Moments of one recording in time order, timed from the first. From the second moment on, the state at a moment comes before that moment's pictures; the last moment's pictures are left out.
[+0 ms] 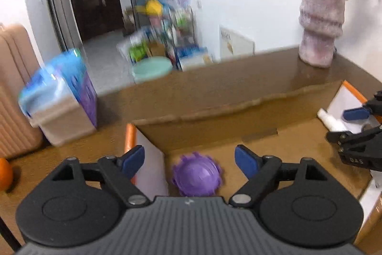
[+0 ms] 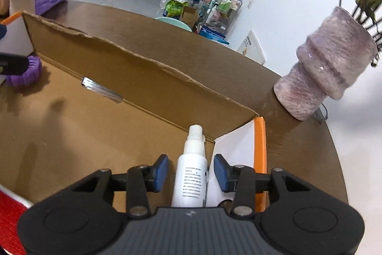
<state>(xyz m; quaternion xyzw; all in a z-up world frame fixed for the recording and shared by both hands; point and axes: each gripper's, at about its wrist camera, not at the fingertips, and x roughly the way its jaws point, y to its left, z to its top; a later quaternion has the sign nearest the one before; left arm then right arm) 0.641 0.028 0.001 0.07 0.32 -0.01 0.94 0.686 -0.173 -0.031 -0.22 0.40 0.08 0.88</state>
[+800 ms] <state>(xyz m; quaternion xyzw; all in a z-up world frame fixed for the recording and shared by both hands) 0.449 0.016 0.125 0.03 0.13 0.02 0.99 0.515 -0.213 0.116 -0.11 0.24 0.12 0.96</state>
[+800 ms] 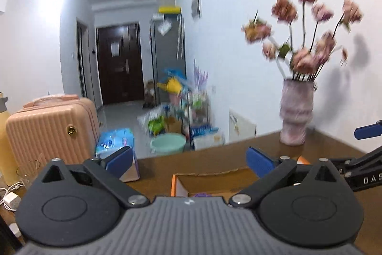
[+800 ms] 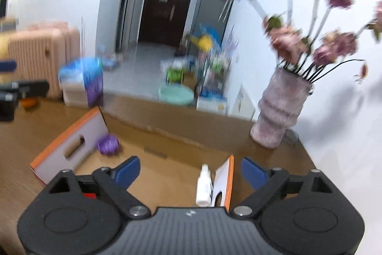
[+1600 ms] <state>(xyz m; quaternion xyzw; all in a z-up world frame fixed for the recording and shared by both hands) 0.290 0.021 0.076 -0.01 0.06 0.04 1.00 0.337 -0.255 0.075 0.00 0.04 0.12 0.99</state>
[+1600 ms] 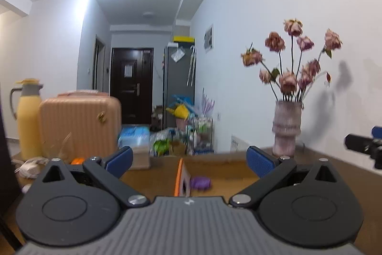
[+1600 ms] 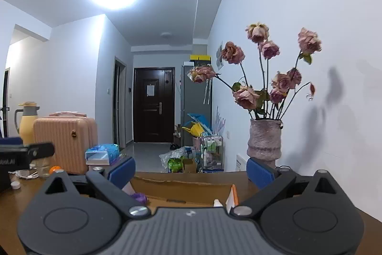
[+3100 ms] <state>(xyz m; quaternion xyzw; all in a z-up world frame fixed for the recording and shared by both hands) 0.281 0.001 0.005 -0.11 0.22 -0.05 0.97 0.340 -0.254 0.004 0.03 0.21 0.22 0.95</state>
